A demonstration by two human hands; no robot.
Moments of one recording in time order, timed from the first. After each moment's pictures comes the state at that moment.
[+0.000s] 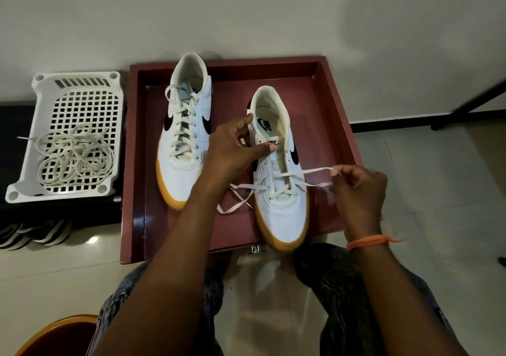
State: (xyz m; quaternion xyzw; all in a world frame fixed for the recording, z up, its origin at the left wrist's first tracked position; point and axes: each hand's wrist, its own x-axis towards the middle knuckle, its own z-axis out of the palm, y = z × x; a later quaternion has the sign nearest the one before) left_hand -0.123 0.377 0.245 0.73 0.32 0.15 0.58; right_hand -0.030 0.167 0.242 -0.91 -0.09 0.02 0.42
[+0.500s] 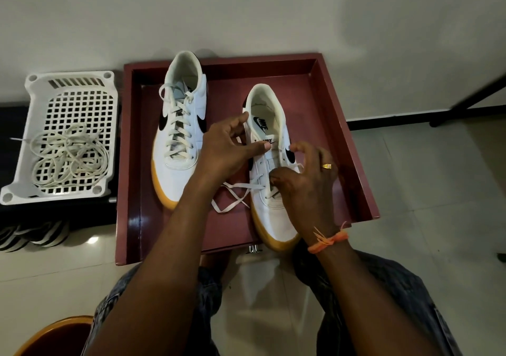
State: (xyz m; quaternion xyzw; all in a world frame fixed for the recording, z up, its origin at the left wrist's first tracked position) left_hand -0.124 0.376 0.248 0.73 0.32 0.15 0.59; right_hand -0.072 0.209 0.244 -0.88 -0.41 -0.08 0.21
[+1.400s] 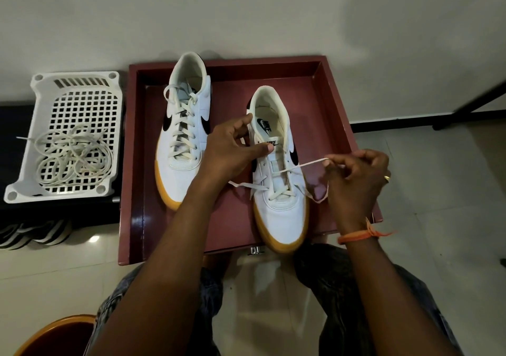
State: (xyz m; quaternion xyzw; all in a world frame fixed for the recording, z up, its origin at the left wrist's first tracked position) left_hand -0.123 0.377 0.245 0.69 0.33 0.15 0.62; right_hand -0.030 0.184 0.247 -0.91 -0.12 -0.08 0.39
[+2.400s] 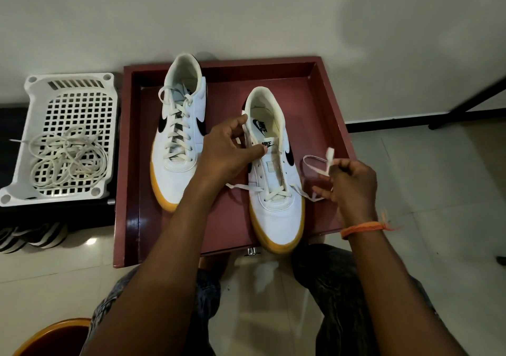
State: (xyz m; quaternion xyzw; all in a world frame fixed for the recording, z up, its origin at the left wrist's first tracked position) left_hand -0.122 0.375 0.244 0.73 0.33 0.14 0.58; right_hand -0.019 0.180 0.247 -0.80 0.07 0.16 0.57
